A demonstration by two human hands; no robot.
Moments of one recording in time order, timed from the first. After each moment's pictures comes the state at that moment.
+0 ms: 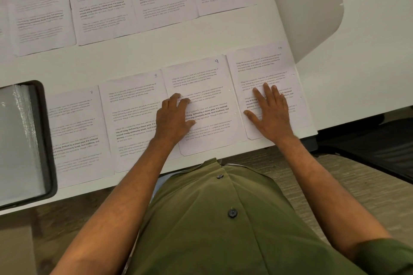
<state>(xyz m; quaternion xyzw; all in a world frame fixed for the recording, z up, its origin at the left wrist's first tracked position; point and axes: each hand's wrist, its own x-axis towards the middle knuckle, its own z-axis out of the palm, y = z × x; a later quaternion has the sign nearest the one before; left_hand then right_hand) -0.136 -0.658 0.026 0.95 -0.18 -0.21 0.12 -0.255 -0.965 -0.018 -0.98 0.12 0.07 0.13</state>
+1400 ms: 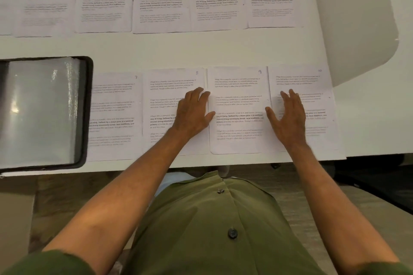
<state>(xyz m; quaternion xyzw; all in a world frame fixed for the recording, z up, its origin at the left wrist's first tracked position) -0.121 -0.605 0.030 0.95 -0.20 -0.16 0.16 -0.218 -0.907 0.004 -0.96 0.18 -0.04 0.23</state>
